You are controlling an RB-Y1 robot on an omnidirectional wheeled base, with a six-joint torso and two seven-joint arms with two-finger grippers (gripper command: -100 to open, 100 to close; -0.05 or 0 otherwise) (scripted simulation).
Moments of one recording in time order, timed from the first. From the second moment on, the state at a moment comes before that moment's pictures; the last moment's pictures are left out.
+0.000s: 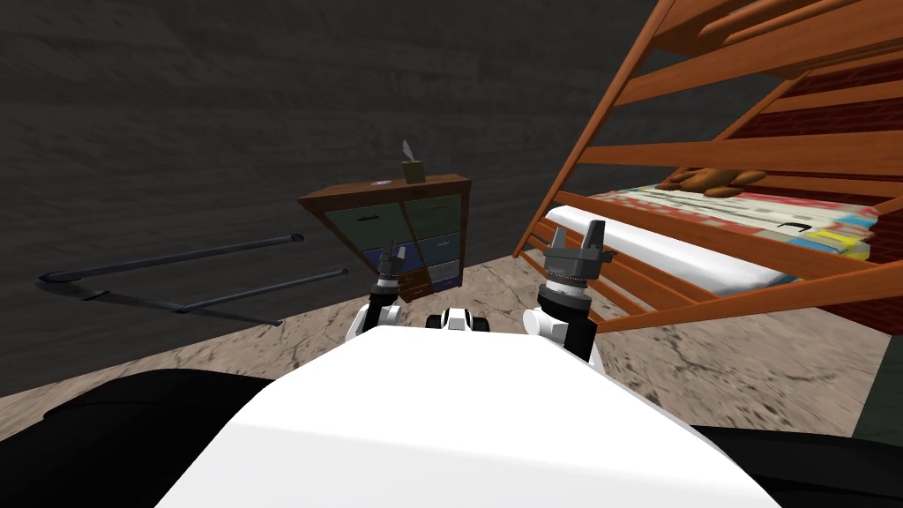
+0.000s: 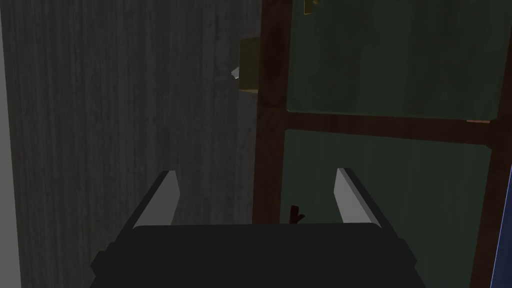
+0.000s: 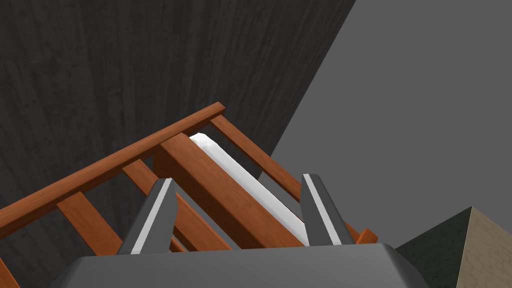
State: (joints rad) left arm 0.44 0.16 -0.03 -2.07 -0.11 -0.49 0.14; right arm 0.49 -0.04 -0.01 -2.34 -0.12 -0.54 -0.06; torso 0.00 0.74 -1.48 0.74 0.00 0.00
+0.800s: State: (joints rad) left arm 0.40 0.18 0.00 -1.91 -0.10 -0.49 0.11; right arm 0.49 -0.04 -0.01 -2.34 -0.12 -0.54 -0.06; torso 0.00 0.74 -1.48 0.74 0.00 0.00
